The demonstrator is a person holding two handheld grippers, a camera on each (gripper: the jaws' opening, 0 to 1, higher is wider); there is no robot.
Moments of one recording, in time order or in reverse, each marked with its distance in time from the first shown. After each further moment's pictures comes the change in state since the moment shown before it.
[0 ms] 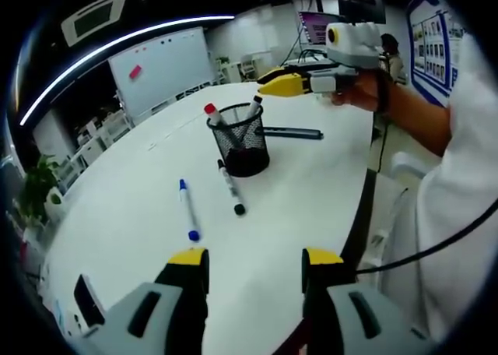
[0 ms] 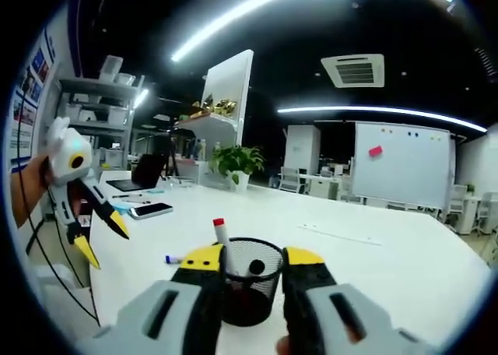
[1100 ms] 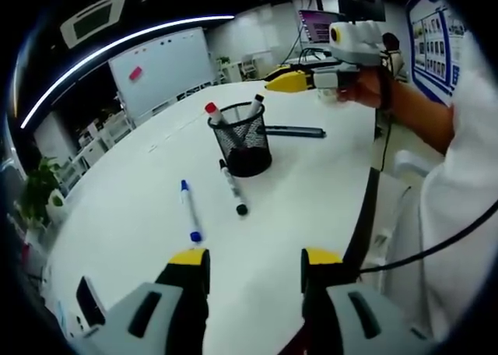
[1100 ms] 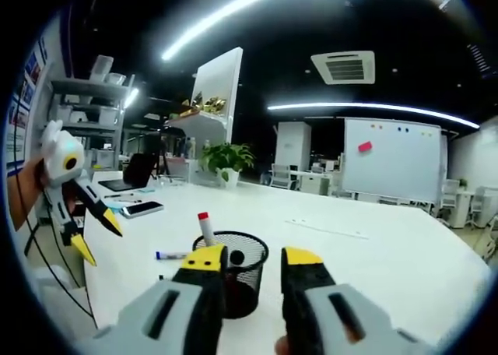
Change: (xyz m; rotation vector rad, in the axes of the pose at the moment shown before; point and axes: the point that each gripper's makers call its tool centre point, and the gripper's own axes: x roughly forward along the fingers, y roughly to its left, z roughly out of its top) left arm 0.003 0.002 0.000 0.013 0.002 0.012; right arm -0.009 -0.018 -0.005 0.019 0.017 -0.051
